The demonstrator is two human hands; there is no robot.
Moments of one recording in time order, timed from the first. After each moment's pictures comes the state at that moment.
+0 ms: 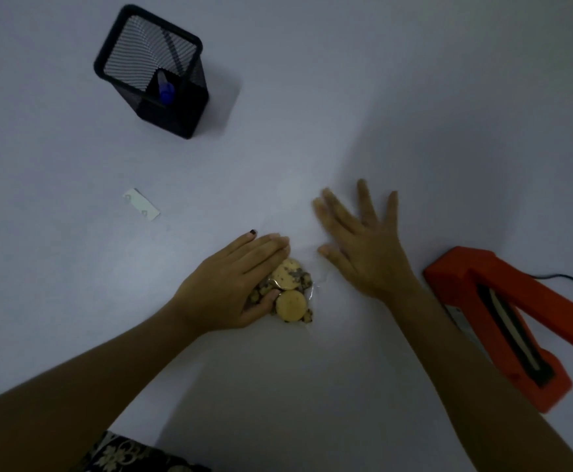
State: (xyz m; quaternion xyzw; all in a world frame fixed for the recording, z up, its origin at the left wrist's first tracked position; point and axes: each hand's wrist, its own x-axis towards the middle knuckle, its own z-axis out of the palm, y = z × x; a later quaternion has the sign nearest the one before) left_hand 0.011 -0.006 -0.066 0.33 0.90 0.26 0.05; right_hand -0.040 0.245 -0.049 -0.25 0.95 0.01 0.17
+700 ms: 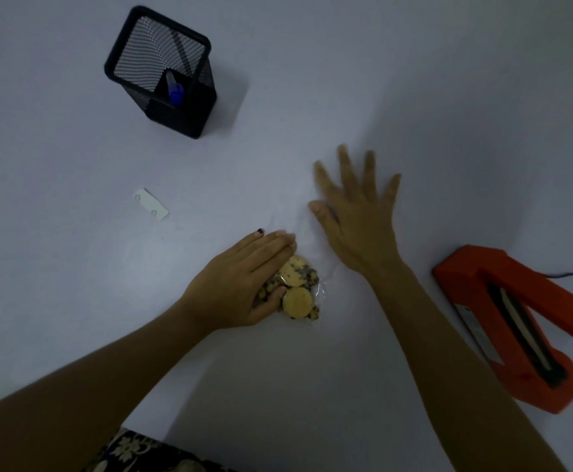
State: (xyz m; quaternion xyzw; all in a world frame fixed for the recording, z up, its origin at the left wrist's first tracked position) left_hand 0.008 -0.005 -0.067 0.32 0.91 0.27 0.07; right_hand -0.067 0.207 -0.047 -0.12 0.98 -0.04 0.13
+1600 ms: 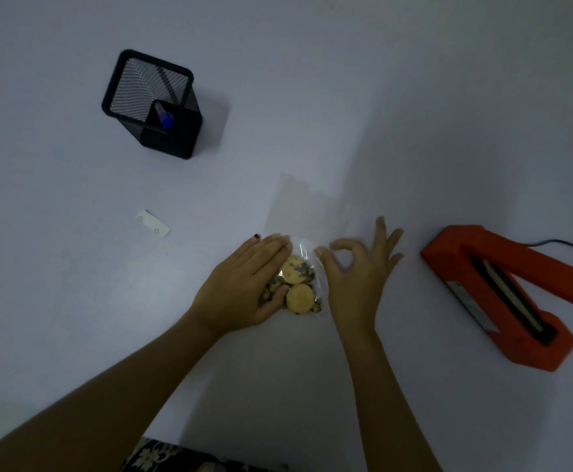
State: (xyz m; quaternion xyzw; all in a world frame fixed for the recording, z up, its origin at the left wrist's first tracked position) left_hand 0.012 -0.003 -0.067 0.33 0.90 0.27 0.05; right_hand 0.028 0.185 -0.051 0.23 0.92 -0.33 -0.04
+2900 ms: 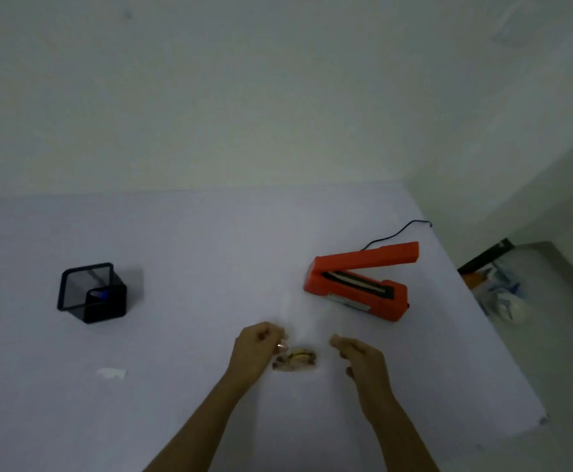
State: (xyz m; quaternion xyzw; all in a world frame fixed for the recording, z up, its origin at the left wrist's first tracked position) left_hand 0.035 0.085 0.034 0.08 0.73 0.56 0.38; right_hand 0.171 0.226 0.067 0.53 0.57 -0.63 -0.10
